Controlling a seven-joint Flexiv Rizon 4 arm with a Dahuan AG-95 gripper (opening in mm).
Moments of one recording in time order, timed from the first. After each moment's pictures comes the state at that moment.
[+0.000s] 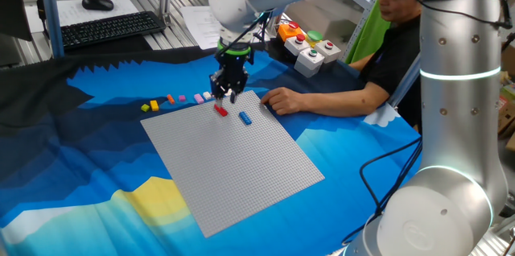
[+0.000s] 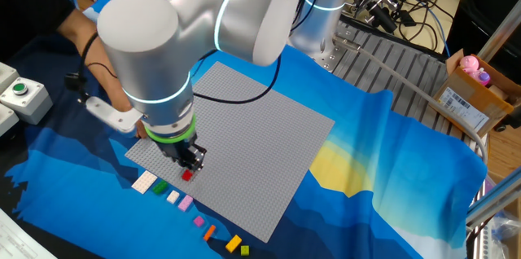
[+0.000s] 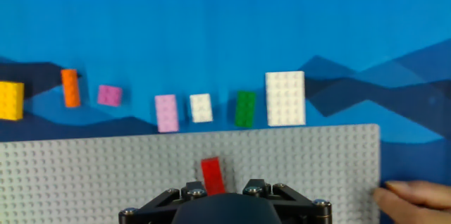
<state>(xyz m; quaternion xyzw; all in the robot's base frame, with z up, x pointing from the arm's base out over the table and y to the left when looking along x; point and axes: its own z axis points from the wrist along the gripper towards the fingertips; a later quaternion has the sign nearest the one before) 0.596 -0.048 0.013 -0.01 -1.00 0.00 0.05</state>
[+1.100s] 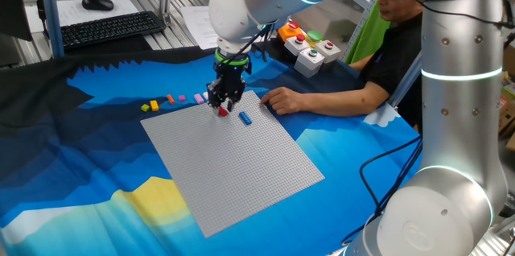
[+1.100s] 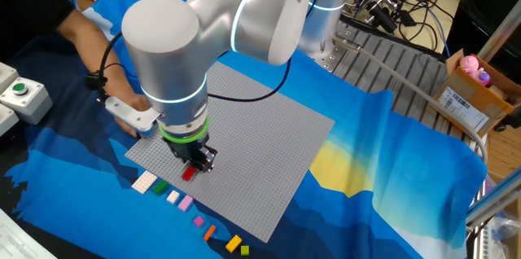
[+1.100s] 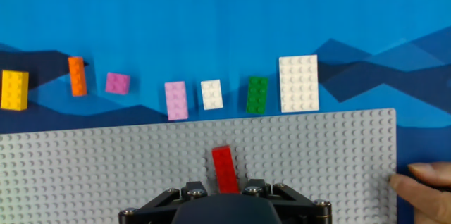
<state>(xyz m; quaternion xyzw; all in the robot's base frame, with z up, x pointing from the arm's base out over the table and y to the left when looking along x) 0.588 -0.037 0.006 -0.02 -1.00 -0.01 0.04</state>
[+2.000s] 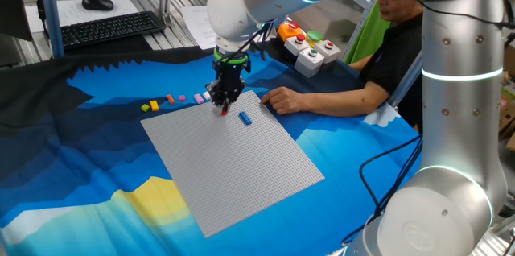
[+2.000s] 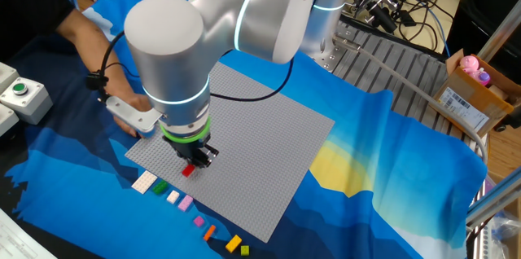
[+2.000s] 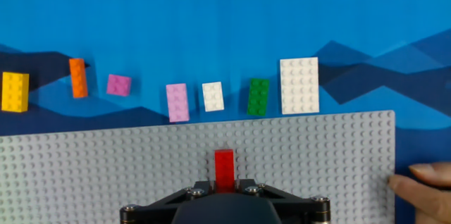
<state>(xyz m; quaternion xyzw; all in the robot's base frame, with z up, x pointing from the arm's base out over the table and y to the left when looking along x) 0.587 -0.039 0.023 -0.02 -1.00 0.02 0.05</state>
